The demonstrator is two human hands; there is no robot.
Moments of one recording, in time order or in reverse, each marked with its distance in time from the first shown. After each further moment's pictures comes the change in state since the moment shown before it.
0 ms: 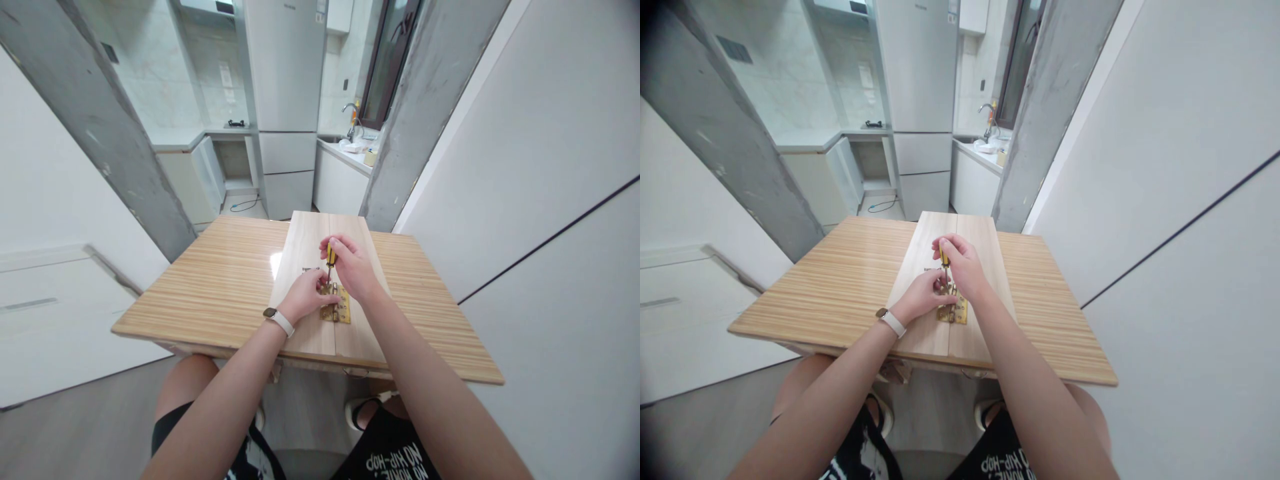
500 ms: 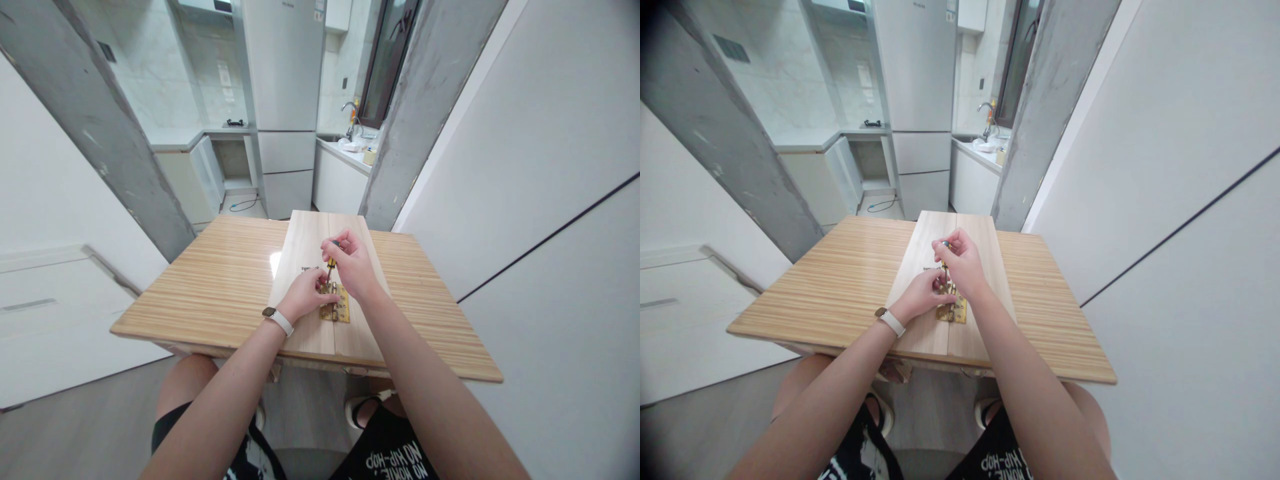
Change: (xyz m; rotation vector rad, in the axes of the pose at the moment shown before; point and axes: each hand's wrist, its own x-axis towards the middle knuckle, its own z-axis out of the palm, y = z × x) left_hand 0.000 -0.001 0.001 -0.003 -0.002 0.004; right_hand -0.001 -0.002 0.004 -0.010 0.083 -0.040
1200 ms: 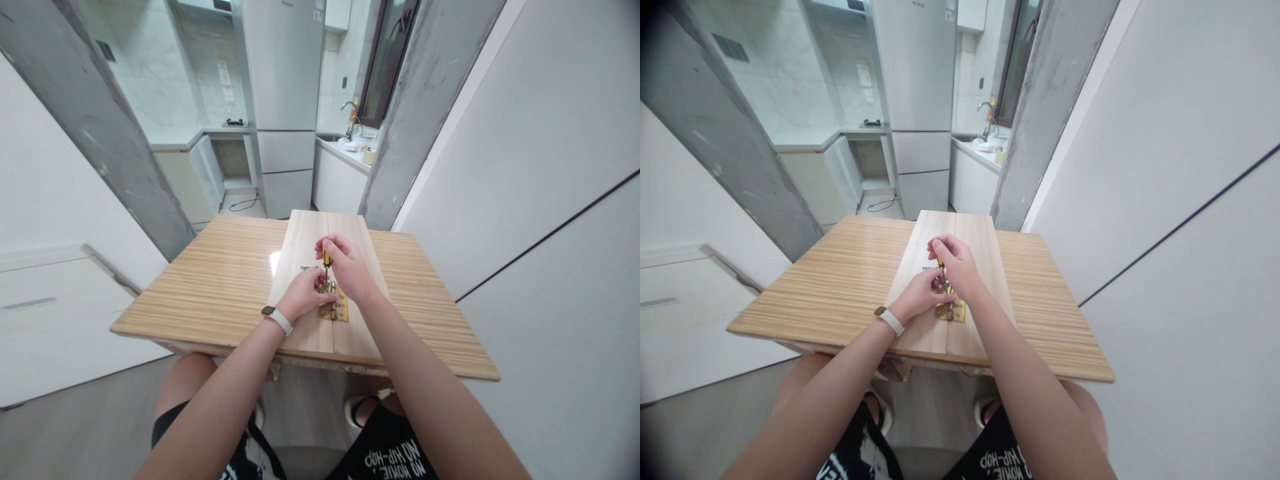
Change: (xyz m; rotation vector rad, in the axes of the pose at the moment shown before) left_hand -0.001 0.006 -0.002 -0.022 -0.005 -0.013; right_hand -0.004 -0.002 -0.001 -0.065 -0.104 0.049
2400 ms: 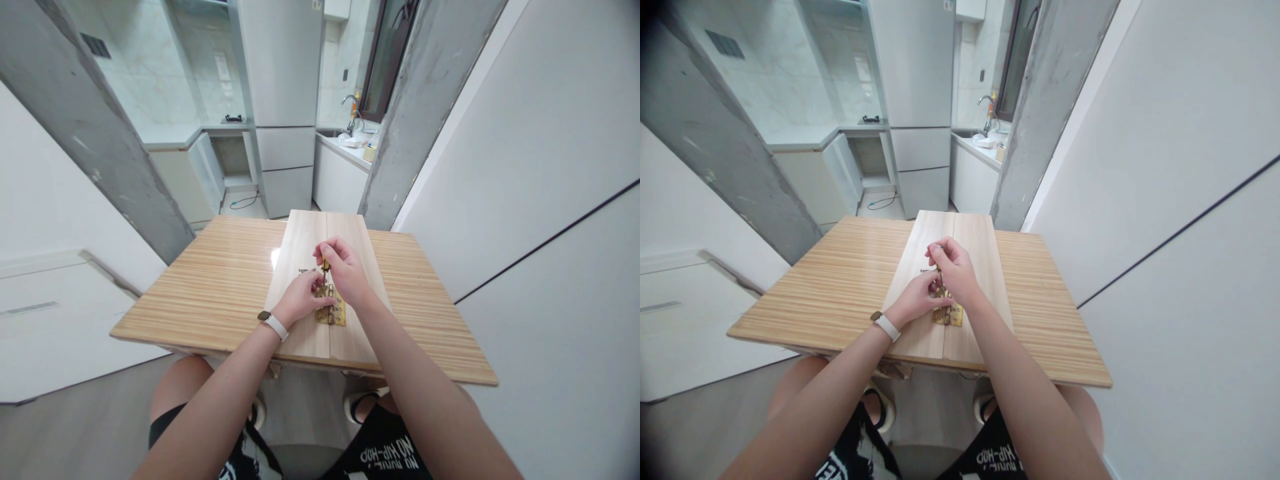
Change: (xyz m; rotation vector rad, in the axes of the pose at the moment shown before) left_hand 0.004 -0.006 0.002 0.034 0.005 0.011; right_hand 0.003 -0.003 -0.005 -0.026 0.035 0.004
